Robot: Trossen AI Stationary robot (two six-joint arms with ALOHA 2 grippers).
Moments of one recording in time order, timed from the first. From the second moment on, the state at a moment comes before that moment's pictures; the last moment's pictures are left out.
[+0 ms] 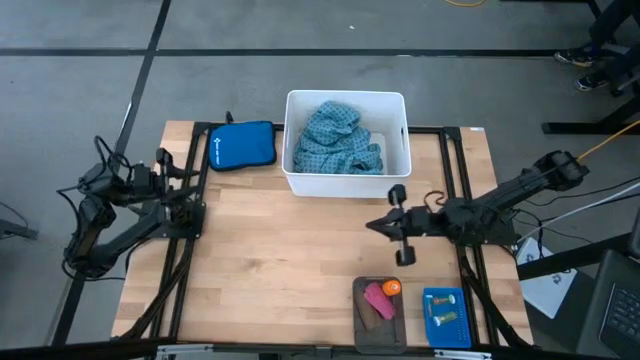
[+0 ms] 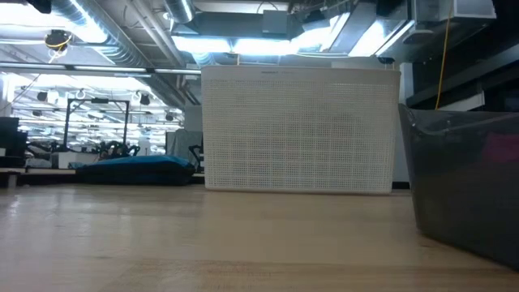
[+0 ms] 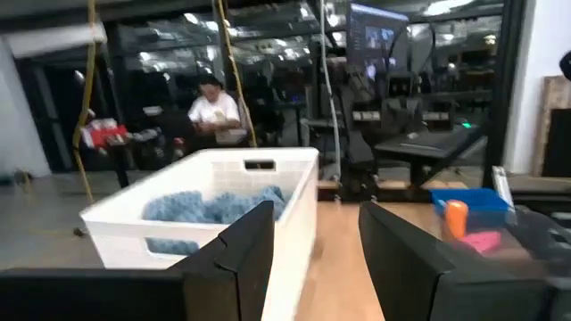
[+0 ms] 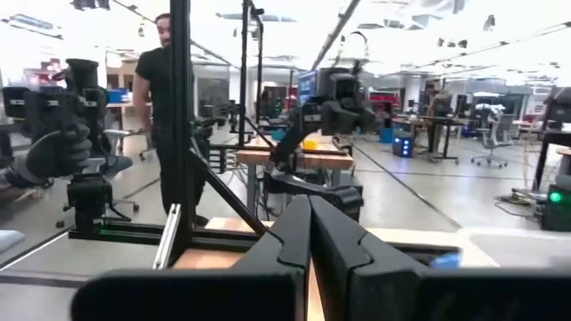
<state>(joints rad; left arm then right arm) 0.65 0.00 0.66 -0.63 0.47 0.04 0.42 1.12 0.50 0.81 0.31 -0.09</state>
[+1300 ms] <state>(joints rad) 0.50 0.00 0.01 0.09 0.59 -0.19 0.46 1.03 0.10 1.12 0.48 0.07</state>
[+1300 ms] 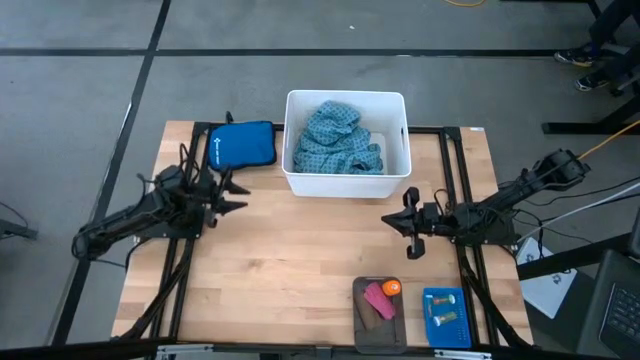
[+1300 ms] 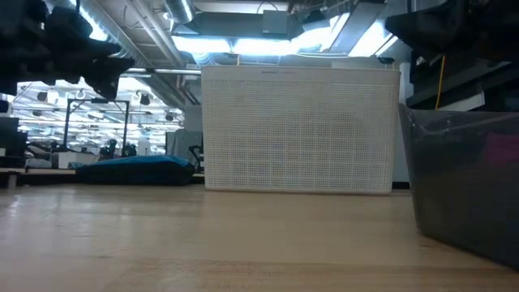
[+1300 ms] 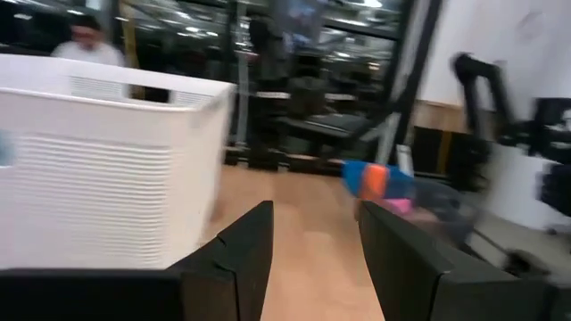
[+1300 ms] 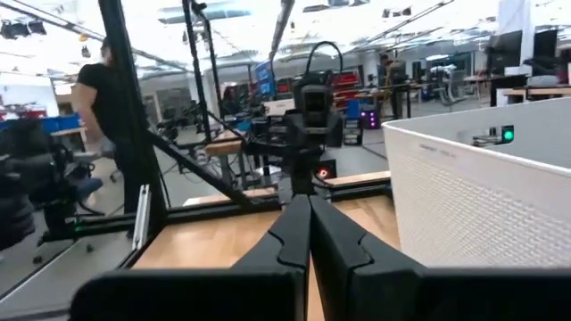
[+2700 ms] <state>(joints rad) -1.00 0.00 0.01 0.06 -0.99 0.06 0.51 0.92 0.01 1.38 0.42 -0.18</state>
